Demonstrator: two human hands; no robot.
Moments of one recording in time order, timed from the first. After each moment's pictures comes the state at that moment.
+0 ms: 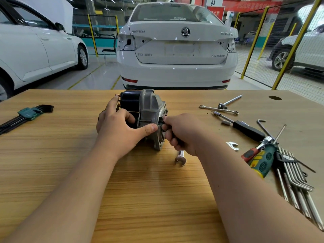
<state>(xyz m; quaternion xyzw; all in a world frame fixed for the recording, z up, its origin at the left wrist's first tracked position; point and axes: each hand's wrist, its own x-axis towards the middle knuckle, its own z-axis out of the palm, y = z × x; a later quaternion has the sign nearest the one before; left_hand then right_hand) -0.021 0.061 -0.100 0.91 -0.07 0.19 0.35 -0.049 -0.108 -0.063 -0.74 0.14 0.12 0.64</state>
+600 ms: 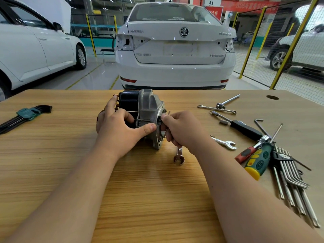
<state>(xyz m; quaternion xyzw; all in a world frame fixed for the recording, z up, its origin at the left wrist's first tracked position) -0.020 0.060 -0.101 0.91 -0.07 0.19 0.35 -0.049 -0.114 -0.076 -0.86 0.02 -0.03 0.51</state>
